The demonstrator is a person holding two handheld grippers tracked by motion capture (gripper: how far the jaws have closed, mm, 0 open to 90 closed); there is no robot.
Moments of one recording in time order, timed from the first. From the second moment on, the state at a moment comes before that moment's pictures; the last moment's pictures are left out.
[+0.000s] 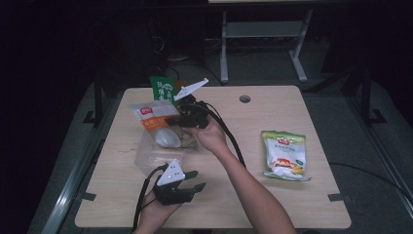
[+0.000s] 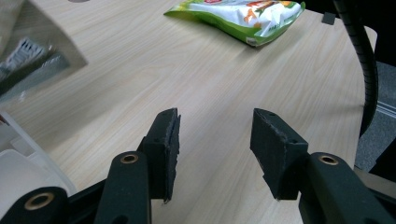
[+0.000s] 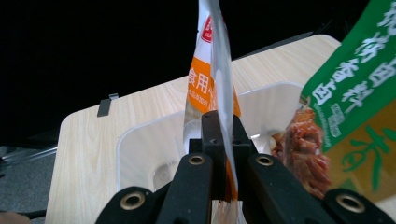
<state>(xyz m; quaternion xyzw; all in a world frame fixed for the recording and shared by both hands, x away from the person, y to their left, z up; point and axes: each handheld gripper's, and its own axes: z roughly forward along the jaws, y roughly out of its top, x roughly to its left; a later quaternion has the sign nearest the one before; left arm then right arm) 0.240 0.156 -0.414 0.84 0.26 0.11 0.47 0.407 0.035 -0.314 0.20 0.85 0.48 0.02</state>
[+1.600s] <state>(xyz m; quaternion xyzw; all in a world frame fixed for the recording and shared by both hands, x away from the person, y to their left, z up) 0.240 0.156 -0.415 0.84 0.26 0.11 0.46 0.423 0.052 -0.367 0.23 0.85 0.46 0.00</state>
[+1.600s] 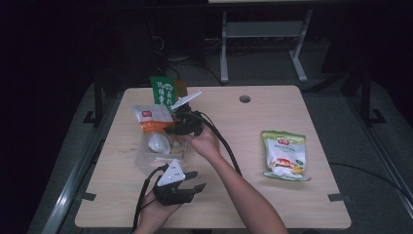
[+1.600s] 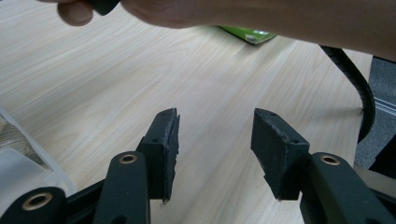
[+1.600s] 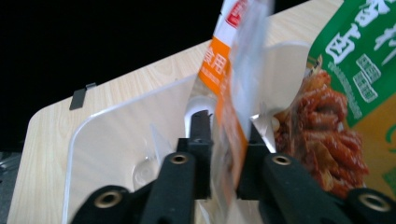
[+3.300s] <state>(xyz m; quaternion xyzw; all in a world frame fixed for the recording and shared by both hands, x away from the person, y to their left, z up) 0.246 0.156 -0.419 0.84 0.27 0.12 0.45 0.407 -0.088 -0.361 0.28 0.86 0.43 -0.01</state>
